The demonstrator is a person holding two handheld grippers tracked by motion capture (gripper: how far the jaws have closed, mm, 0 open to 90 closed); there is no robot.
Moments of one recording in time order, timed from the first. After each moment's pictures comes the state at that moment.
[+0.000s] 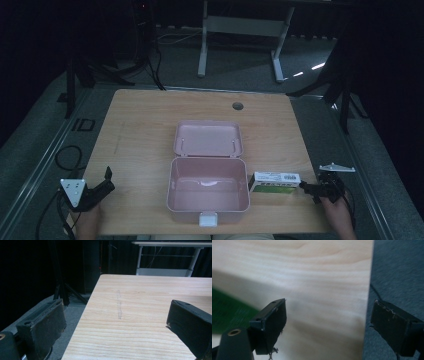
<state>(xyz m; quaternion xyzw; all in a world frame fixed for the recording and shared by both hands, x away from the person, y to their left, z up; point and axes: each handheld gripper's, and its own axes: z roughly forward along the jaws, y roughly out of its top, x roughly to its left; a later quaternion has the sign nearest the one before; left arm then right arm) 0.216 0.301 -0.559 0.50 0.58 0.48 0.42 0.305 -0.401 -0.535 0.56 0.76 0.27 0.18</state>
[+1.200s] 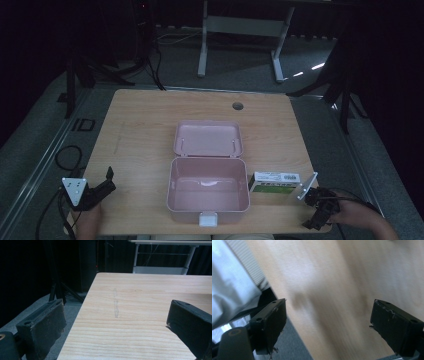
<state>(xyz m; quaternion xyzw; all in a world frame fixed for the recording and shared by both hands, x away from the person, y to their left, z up) 0.218 0.301 -0.559 0.51 0.58 0.47 0.43 0.276 -0.352 -0.511 0.21 0.98 0.04 -0.05</state>
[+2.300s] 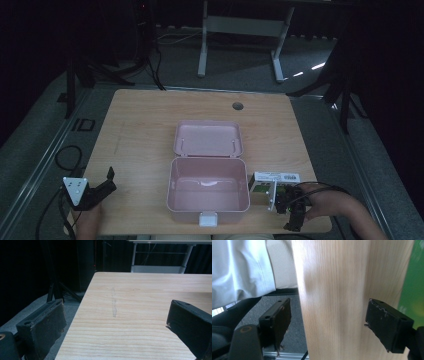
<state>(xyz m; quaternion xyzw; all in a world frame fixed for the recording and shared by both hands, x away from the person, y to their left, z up) 0.219 0.301 -0.560 0.52 0.57 0.47 0.43 0.266 -0.250 -0.482 0.01 1.00 -0.03 -0.04</state>
